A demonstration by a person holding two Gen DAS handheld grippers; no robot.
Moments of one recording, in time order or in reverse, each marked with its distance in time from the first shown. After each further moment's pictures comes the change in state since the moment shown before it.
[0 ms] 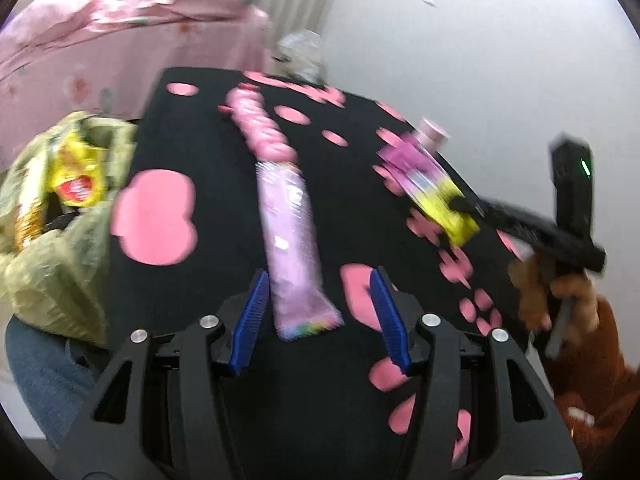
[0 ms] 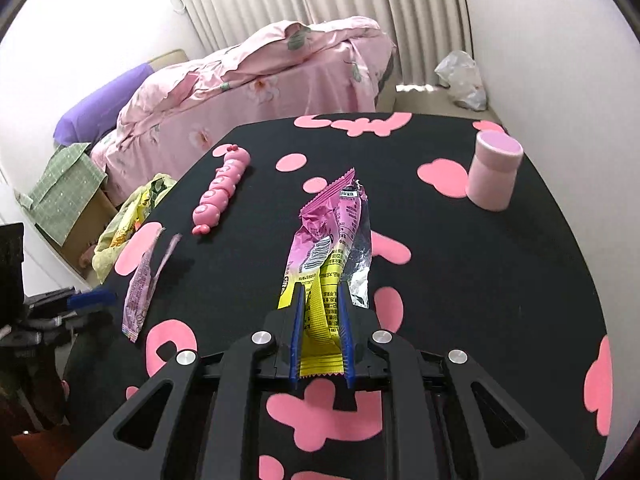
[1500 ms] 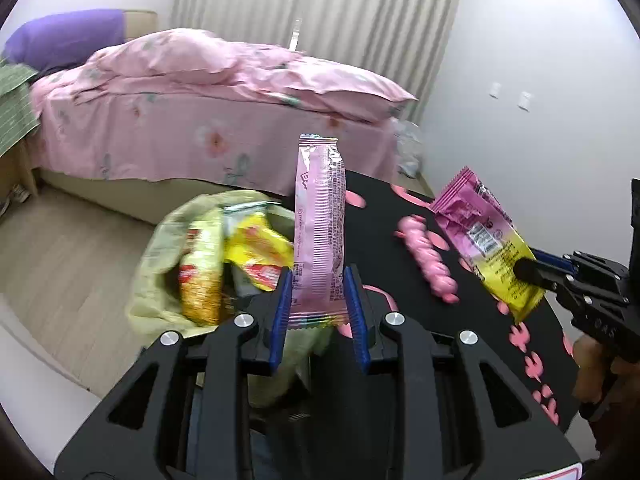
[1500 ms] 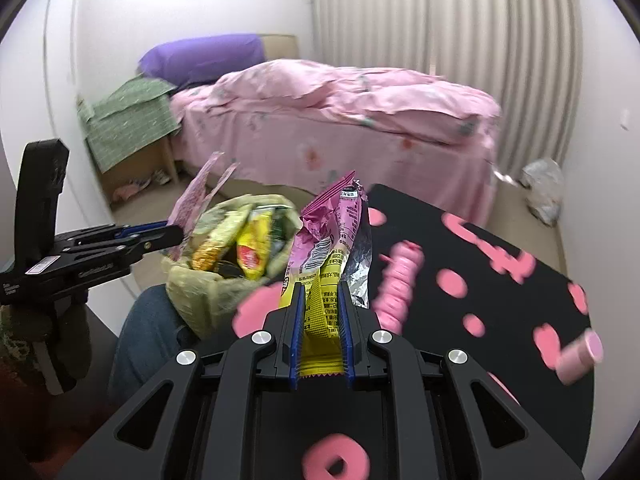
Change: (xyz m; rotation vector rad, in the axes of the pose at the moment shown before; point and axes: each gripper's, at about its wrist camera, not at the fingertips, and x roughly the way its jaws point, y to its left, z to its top) left arm -0.096 0.122 0.028 -0.171 -0.304 0.275; right arm 0.007 0.211 0.067 -0.453 -0.073 0.113
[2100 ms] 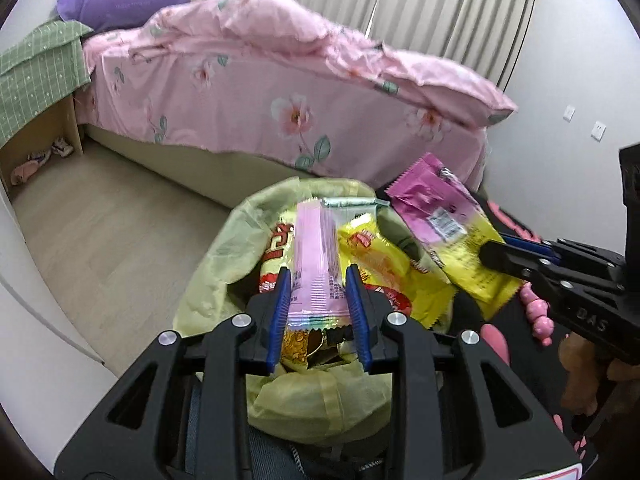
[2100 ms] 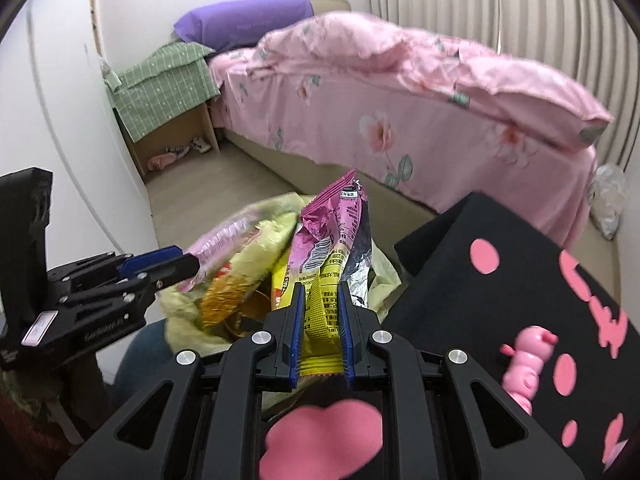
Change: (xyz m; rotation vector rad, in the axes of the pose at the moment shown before) left arm 0.069 0.072 0.004 -0.134 0.065 0.177; right arm 0.162 0.033 0.062 -0.047 0.136 0.171
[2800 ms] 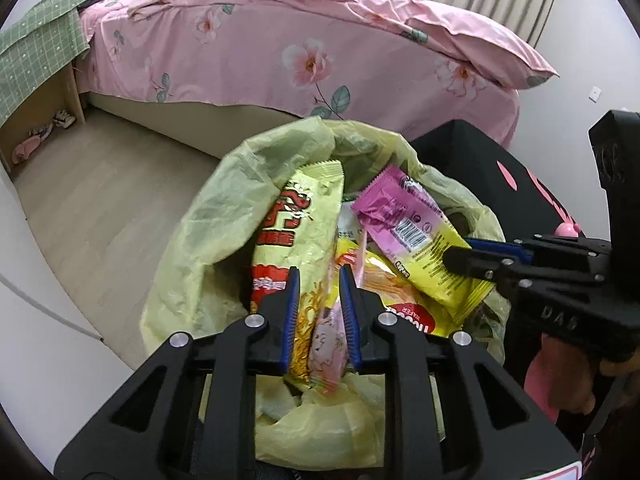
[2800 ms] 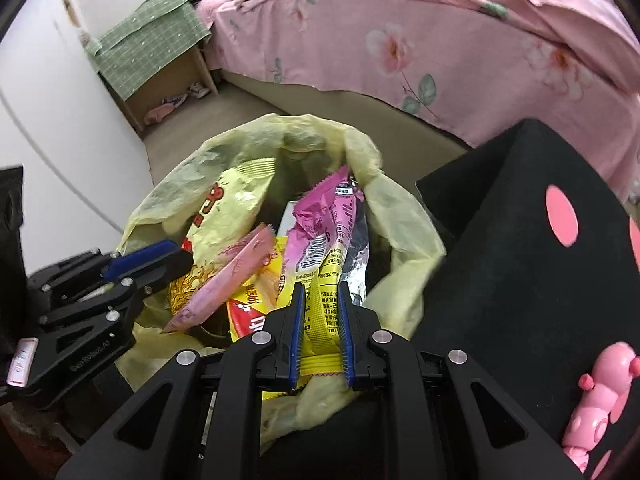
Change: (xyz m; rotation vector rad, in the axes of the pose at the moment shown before) left arm 0.066 0.009 -0.009 -0.018 0.142 0.034; right arm 0.097 -0.017 0.002 0.049 0.241 0.071
